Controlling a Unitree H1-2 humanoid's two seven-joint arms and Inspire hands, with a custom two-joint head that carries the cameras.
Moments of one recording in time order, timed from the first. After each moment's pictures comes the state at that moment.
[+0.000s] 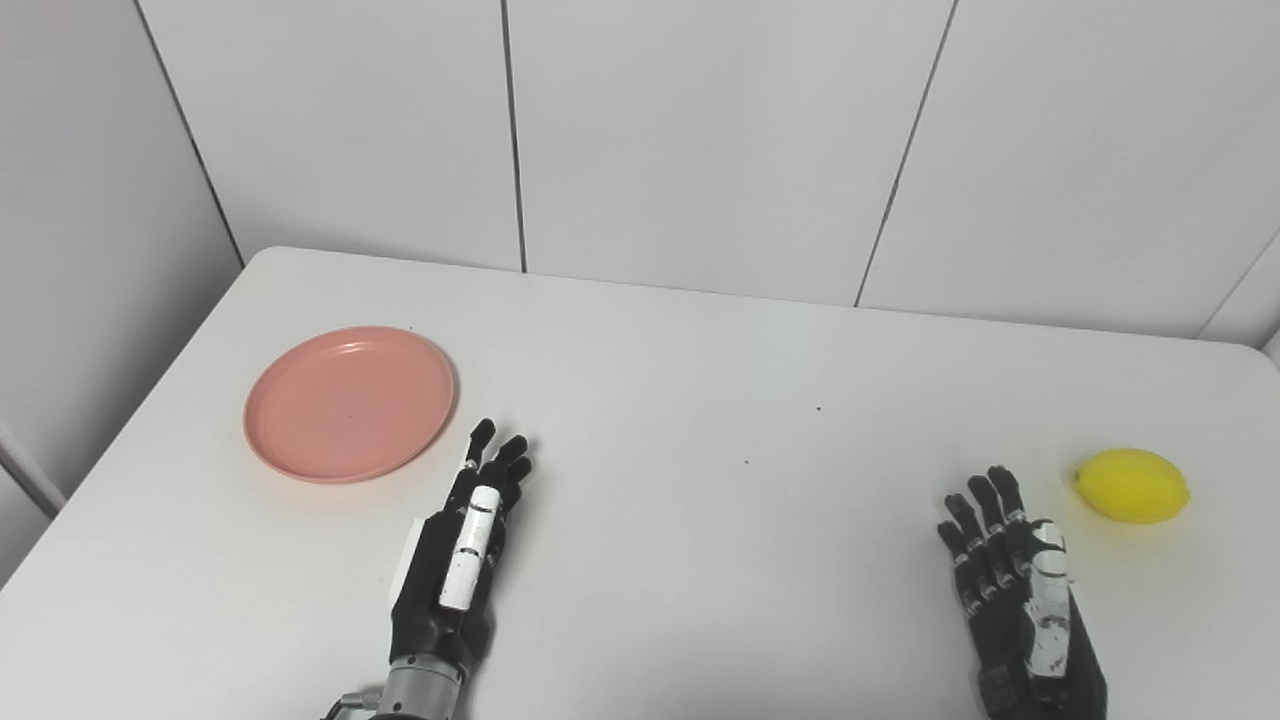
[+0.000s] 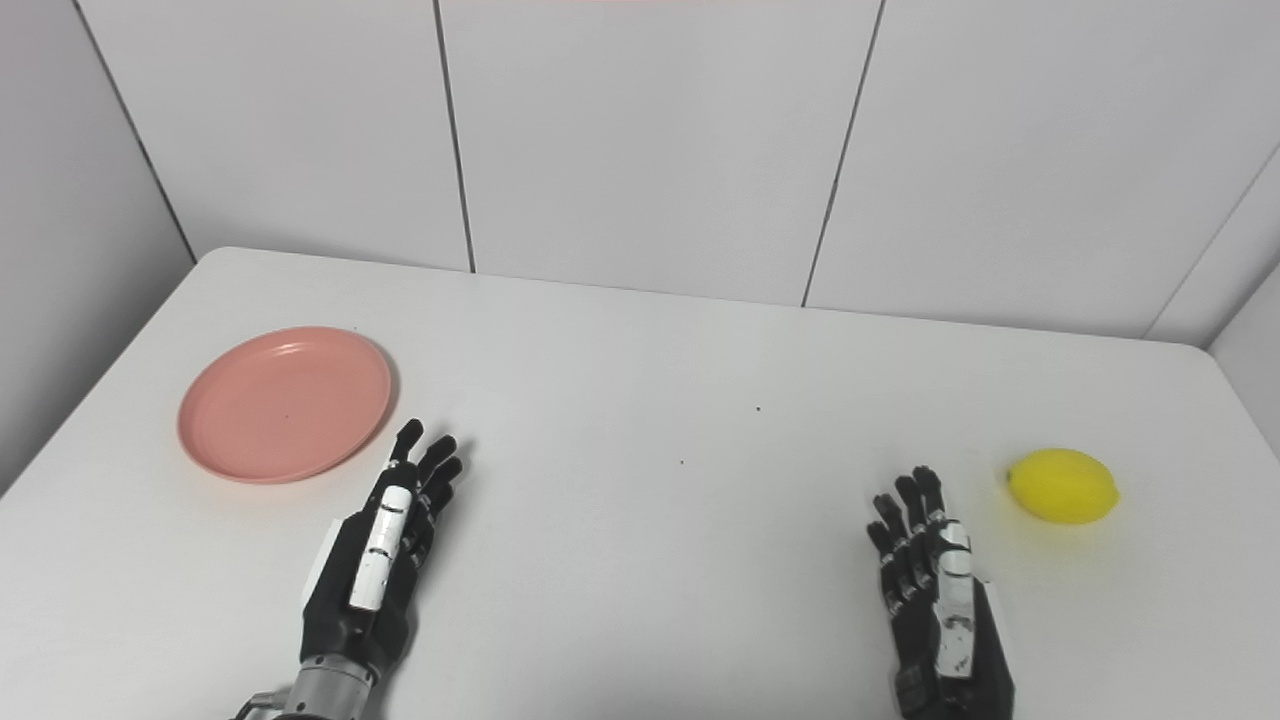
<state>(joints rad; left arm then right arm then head) 0.15 -0.09 0.01 -0.24 -0.15 0.06 -0.04 0.08 -0.04 -0.09 -0.15 0.34 0.06 0.17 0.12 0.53</state>
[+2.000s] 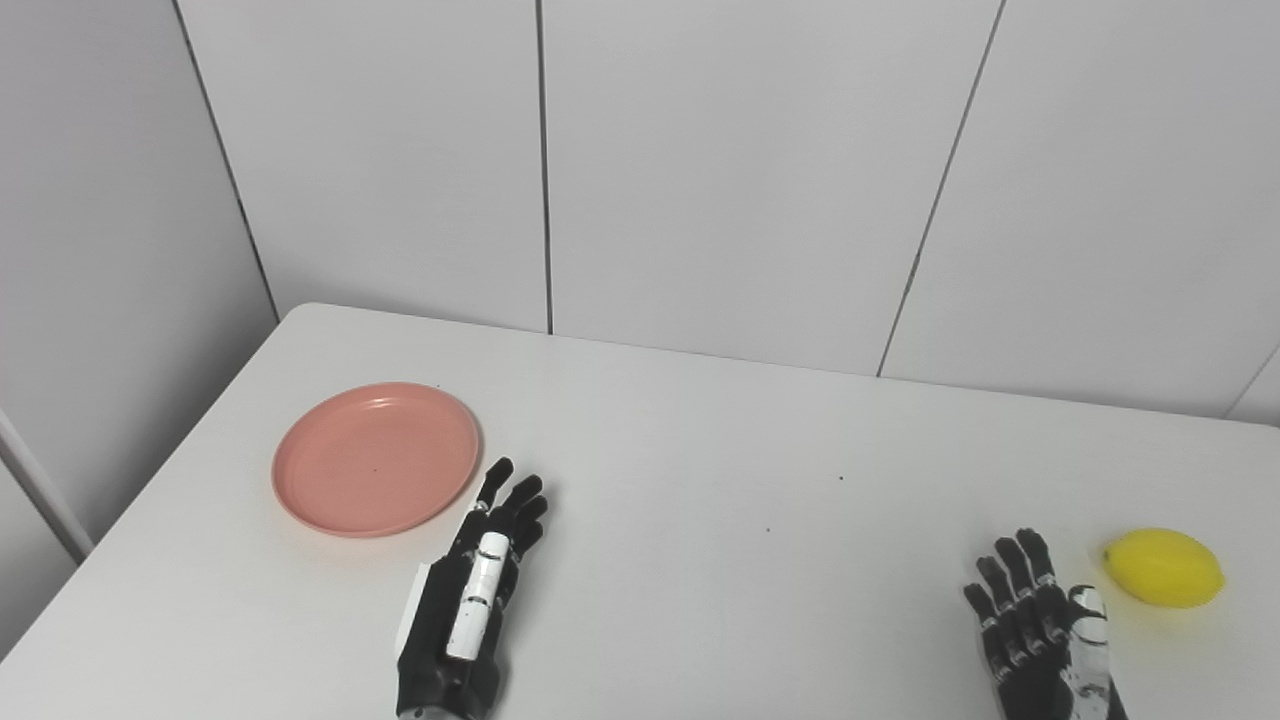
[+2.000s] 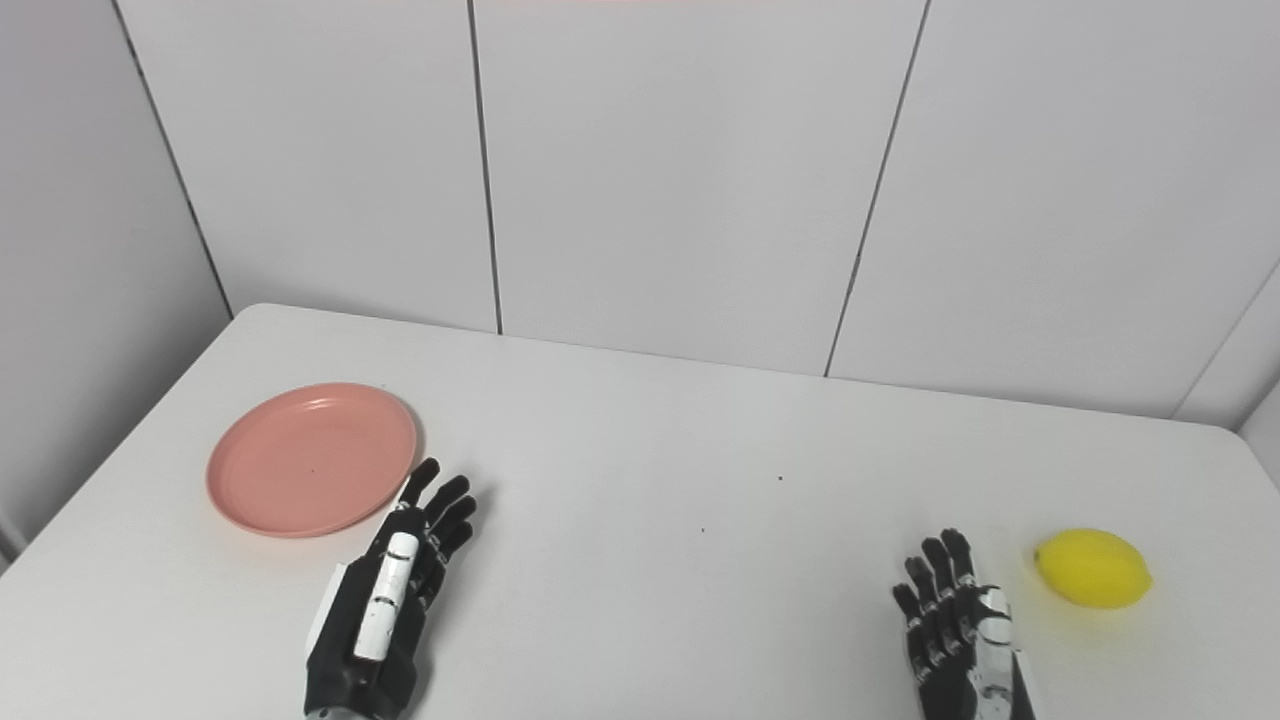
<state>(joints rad) 0.10 -0.09 0.02 -0.30 -0.19 0.05 0.00 0.06 -0.05 -0.10 -0.10 0.38 0.02 0.18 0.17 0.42</state>
